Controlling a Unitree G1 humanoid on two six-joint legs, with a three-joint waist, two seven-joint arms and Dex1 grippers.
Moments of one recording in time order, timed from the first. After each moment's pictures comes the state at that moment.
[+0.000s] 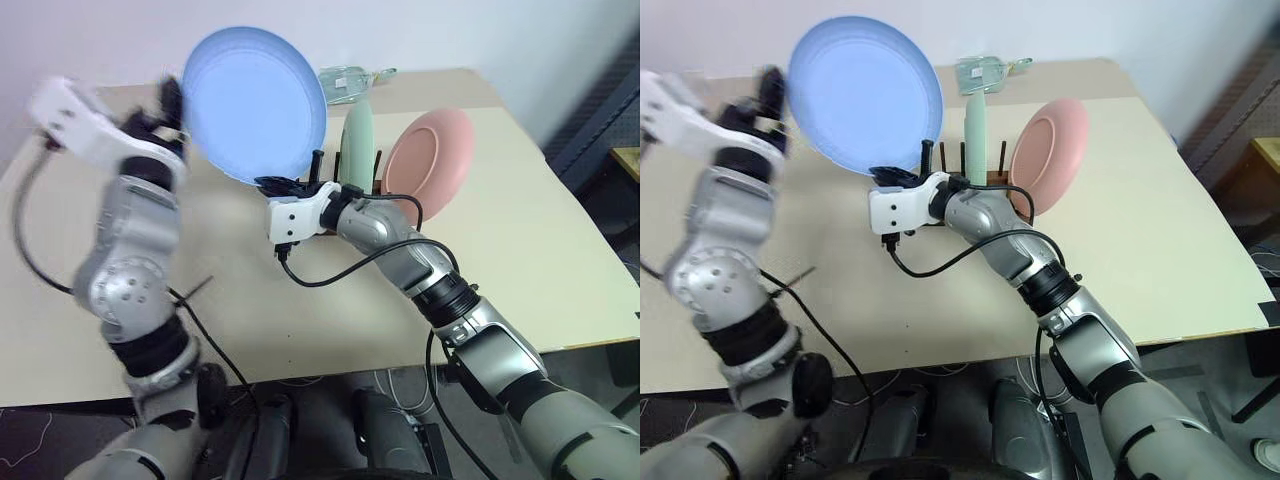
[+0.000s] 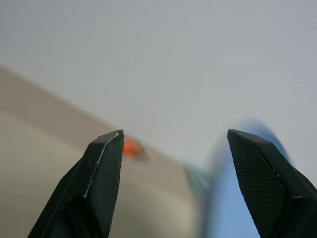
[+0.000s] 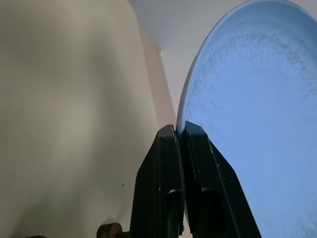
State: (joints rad) left arm -0.68 0.29 0.54 -0.44 -0.67 0.64 0.38; right arm -0.88 -0.23 0.48 0.28 -0.50 -0.24 0.43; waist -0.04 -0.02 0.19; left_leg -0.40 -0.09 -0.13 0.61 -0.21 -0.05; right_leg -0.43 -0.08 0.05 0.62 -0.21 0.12
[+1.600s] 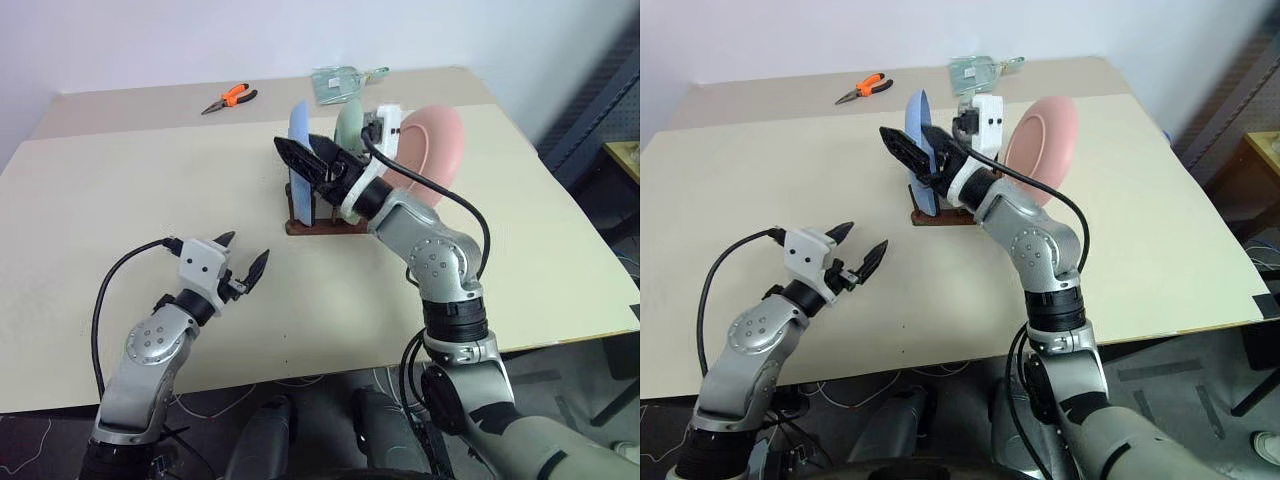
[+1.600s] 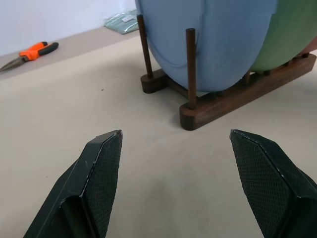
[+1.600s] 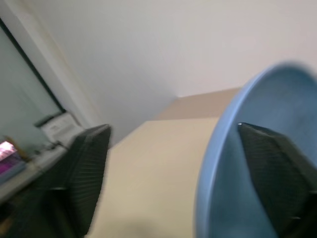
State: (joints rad) left arm 0.03 0.40 0.02 -0.44 -0.23 0.29 -0.34; right arm -0.78 -0.04 -0.01 -0.06 0.65 0.64 0.30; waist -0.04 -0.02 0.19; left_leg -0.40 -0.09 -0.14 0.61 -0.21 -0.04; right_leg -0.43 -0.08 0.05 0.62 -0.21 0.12
